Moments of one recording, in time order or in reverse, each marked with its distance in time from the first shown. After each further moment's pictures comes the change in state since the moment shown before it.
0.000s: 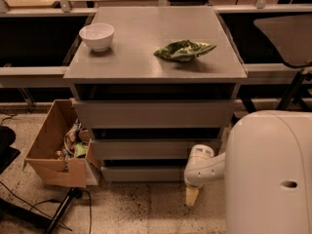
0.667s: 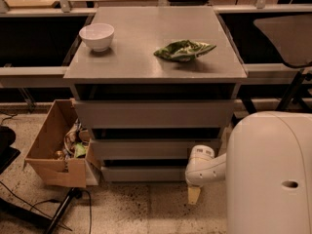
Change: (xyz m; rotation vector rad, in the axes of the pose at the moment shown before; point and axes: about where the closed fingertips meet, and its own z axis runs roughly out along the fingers) arm 0.000 -0.010 0.005 0.034 0.002 -0.061
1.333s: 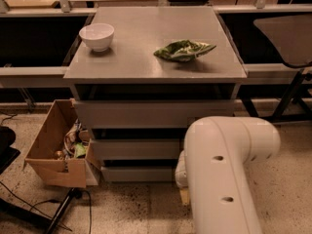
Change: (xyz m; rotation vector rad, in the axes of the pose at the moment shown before) arm -0.035 0.007 0.103 -0.068 -0.016 -0.208
